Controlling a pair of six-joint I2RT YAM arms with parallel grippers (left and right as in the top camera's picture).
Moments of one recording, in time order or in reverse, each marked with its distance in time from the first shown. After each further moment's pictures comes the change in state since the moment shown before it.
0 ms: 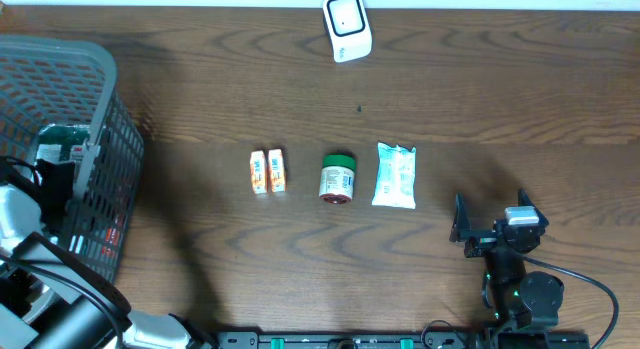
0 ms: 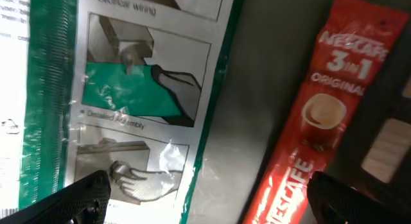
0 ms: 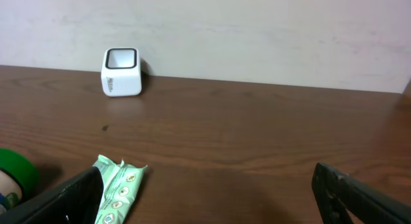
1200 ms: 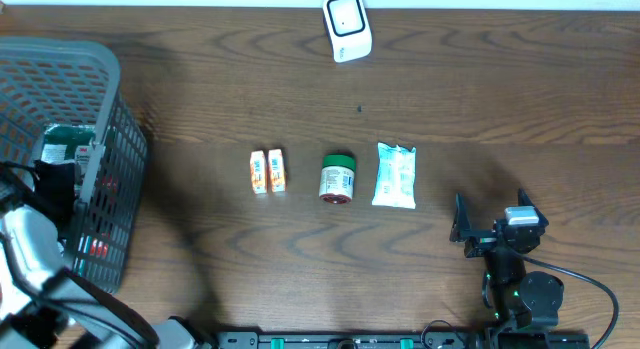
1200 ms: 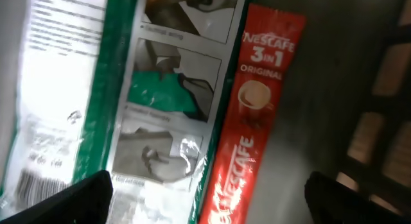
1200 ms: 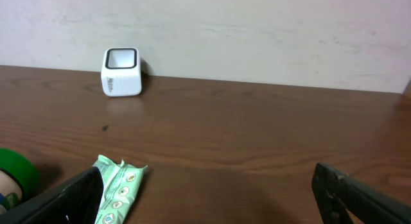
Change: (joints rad) left arm -0.002 -0.180 -0.122 0.107 0.008 0.009; right arm 0.000 0.000 0.000 0.000 0.000 0.000
